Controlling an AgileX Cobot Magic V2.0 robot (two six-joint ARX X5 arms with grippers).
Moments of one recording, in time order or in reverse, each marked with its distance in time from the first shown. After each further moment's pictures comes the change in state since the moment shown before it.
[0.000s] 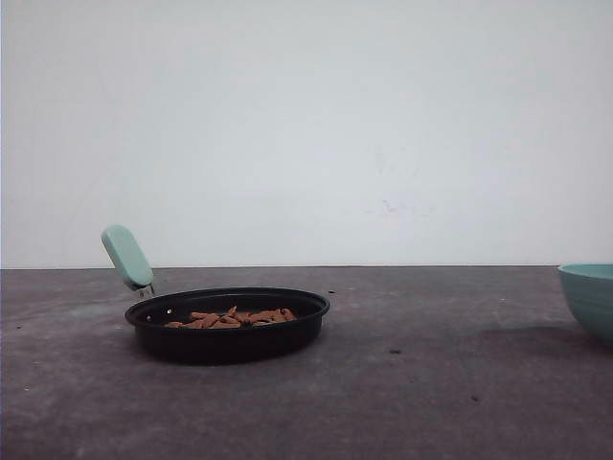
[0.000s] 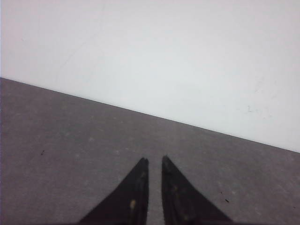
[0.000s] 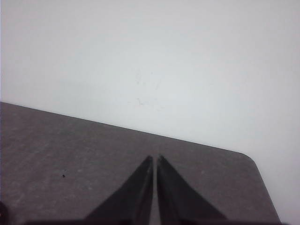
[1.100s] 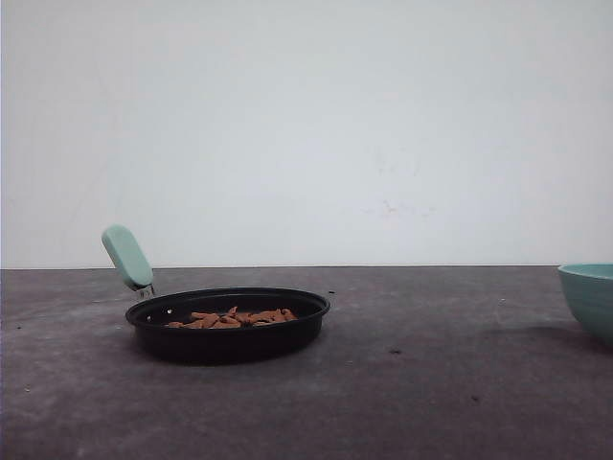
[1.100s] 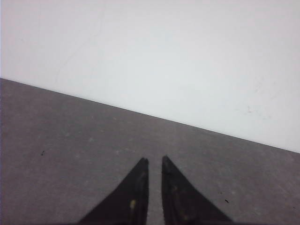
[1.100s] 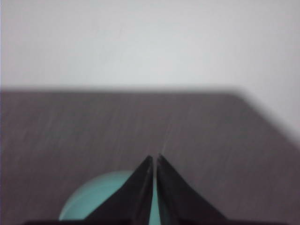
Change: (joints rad) left arm 0.000 -0.002 0.000 0.000 0.000 0.000; right arm -0.037 -0.402 -0.782 0.324 0.117 0.195
